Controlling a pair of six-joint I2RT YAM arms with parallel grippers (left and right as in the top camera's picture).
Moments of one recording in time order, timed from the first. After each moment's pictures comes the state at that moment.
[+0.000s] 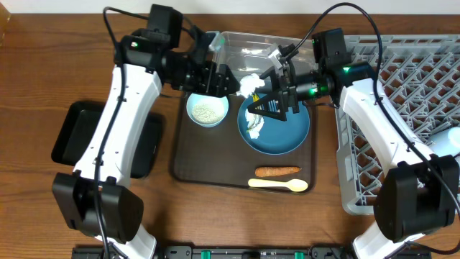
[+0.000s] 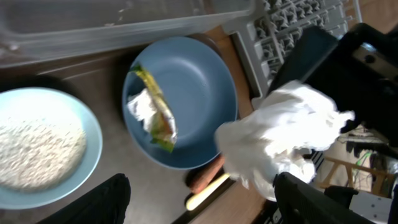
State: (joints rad) left arm -0.22 1.78 1.75 -1.13 0.71 0.00; right arm 0.26 1.81 1.46 -0.69 -1.37 -0.35
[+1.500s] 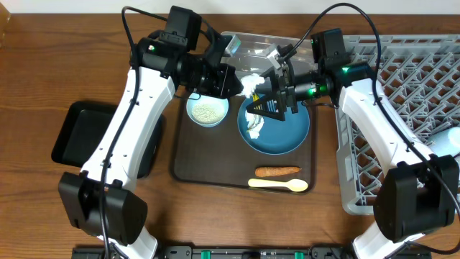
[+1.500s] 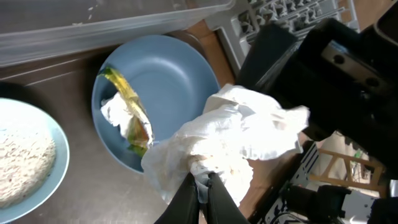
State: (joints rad) left arm -0.29 1.78 1.75 -1.11 0.69 -0.04; right arm 0.26 1.81 1.46 -0.69 -1.35 -0.34
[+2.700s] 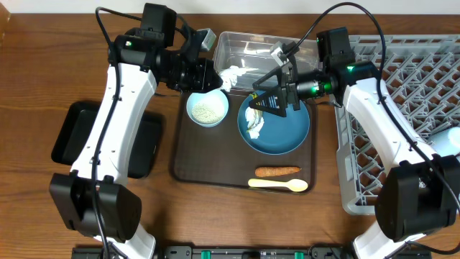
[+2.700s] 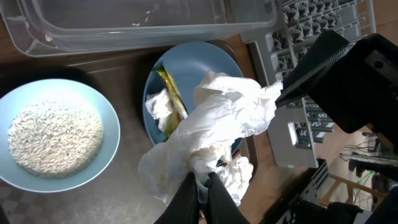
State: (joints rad) left arm -0.18 1.78 1.75 -1.14 0.66 -0.04; right arm 0.23 1.81 1.46 -0.69 -1.26 -0.30
